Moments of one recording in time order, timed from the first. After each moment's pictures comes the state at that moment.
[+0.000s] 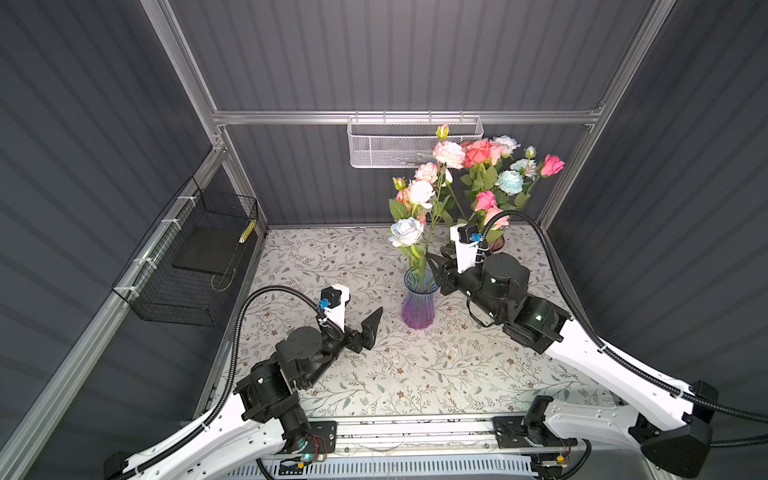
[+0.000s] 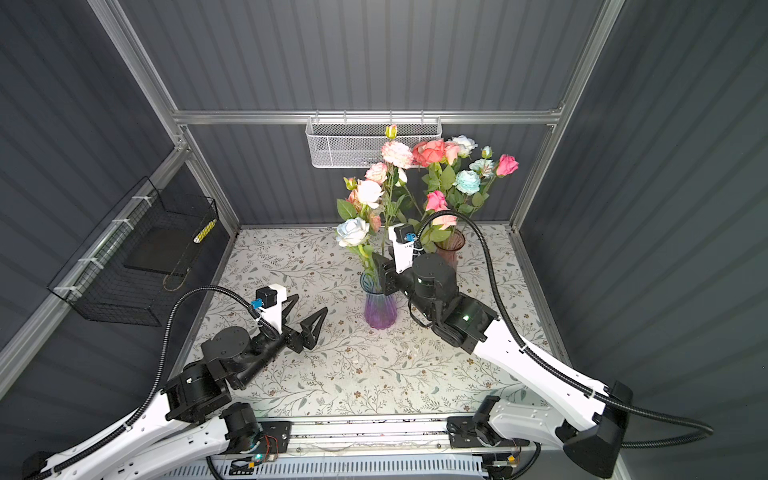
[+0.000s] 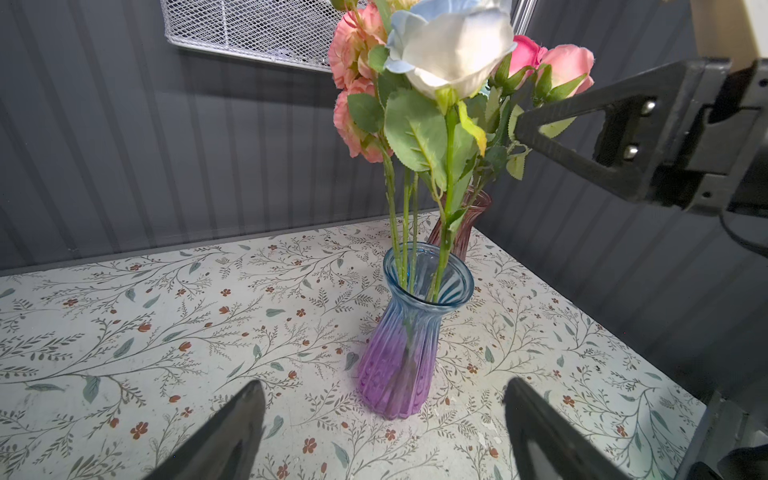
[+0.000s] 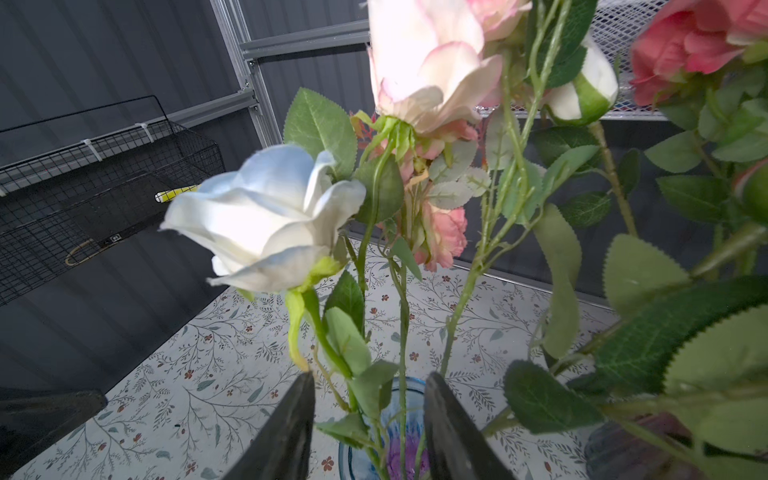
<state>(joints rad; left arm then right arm) -1.01 0.60 0.69 -0.22 -0.40 -0.22 0.85 1.12 1.14 -0.17 0.27 0.17</state>
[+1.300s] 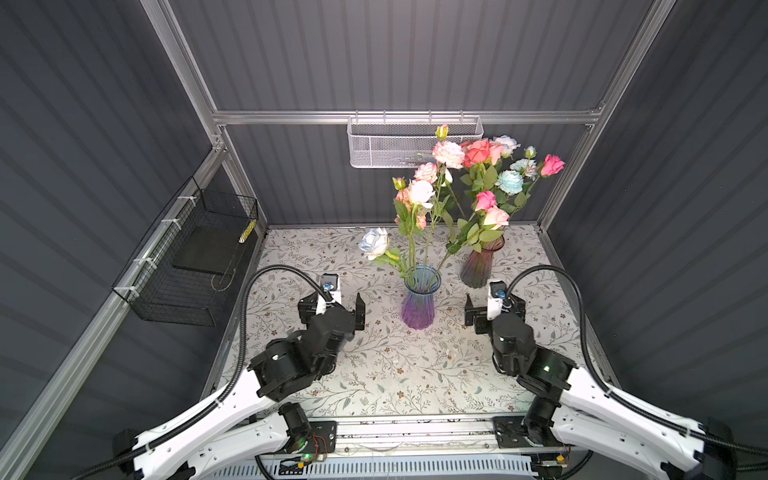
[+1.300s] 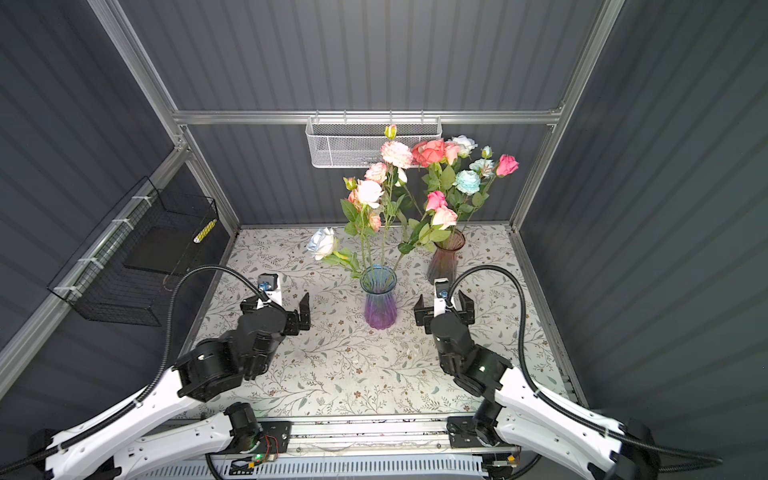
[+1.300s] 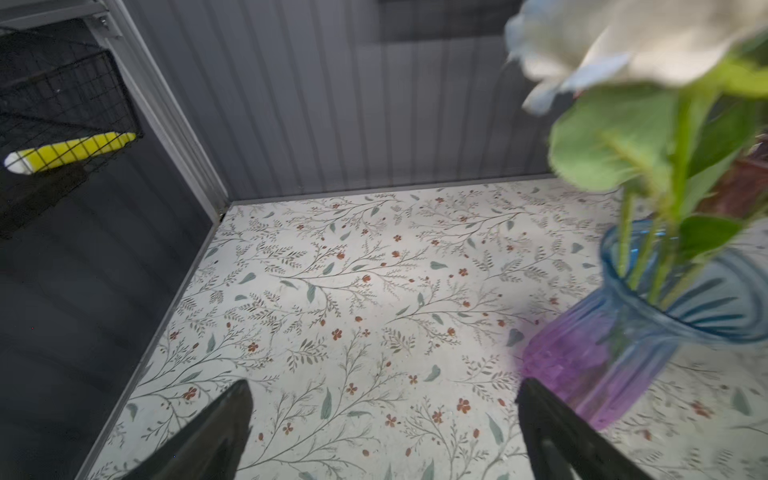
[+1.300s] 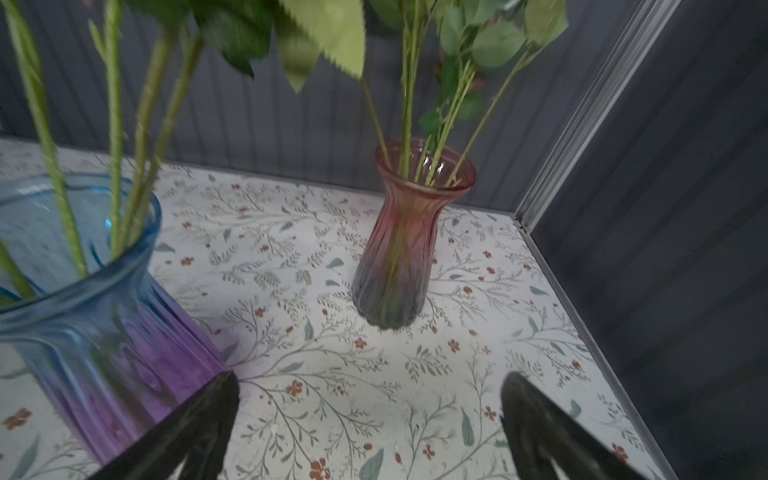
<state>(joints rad) -1.01 0.85 0.86 -0.59 -0.92 -0.38 0.86 0.85 0.53 -0.03 0.87 0.09</state>
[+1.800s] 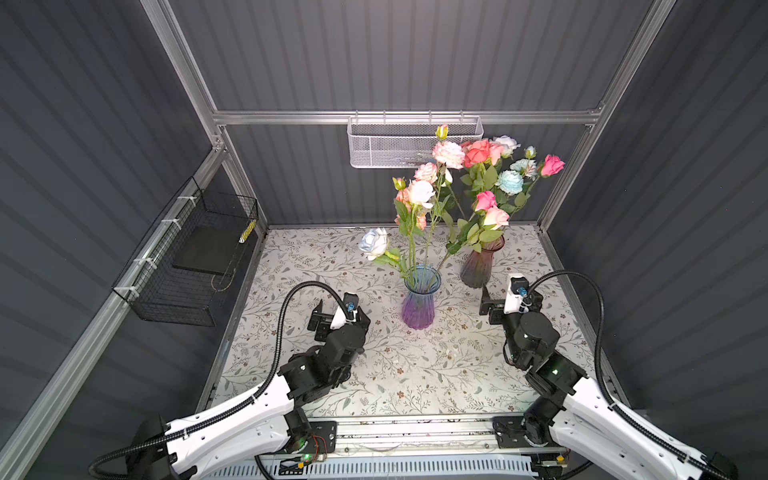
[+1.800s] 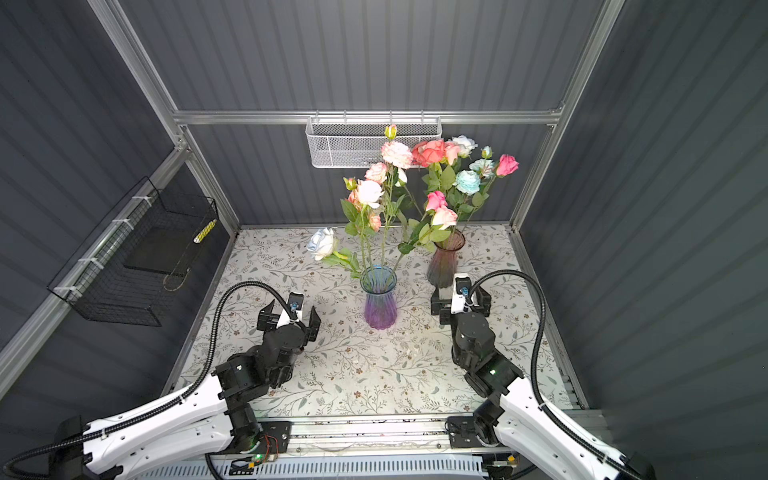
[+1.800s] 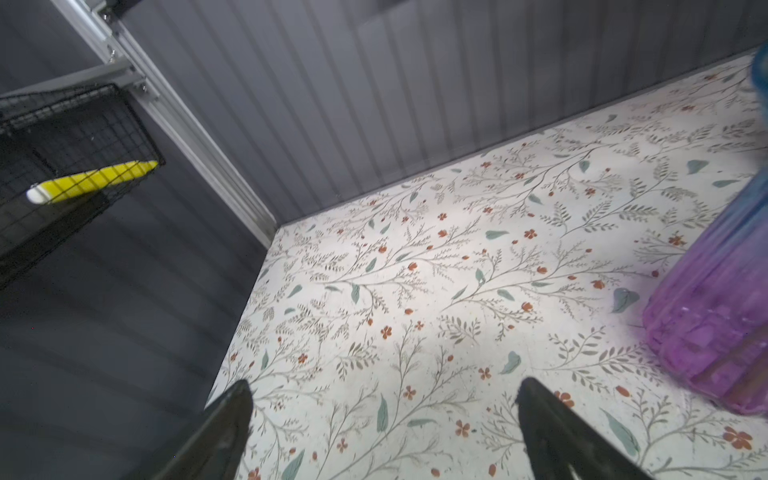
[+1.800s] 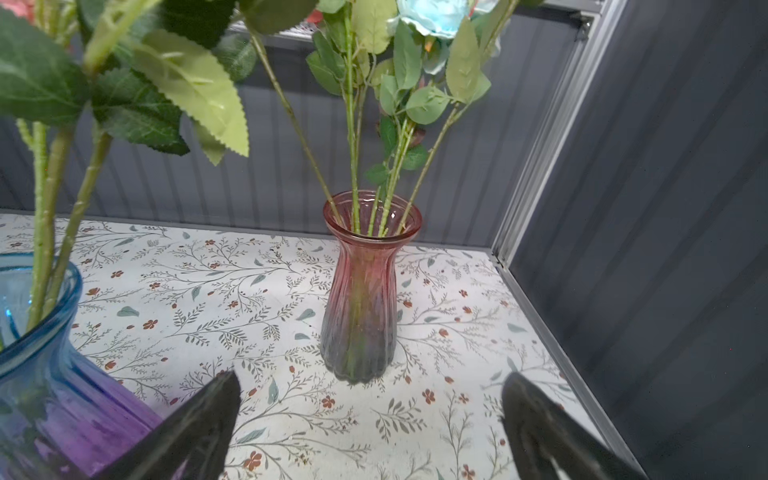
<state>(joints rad) -0.98 0.80 0.49 -0.09 -0.97 0.02 0.62 0.69 0.38 0.23 0.61 -0.08</state>
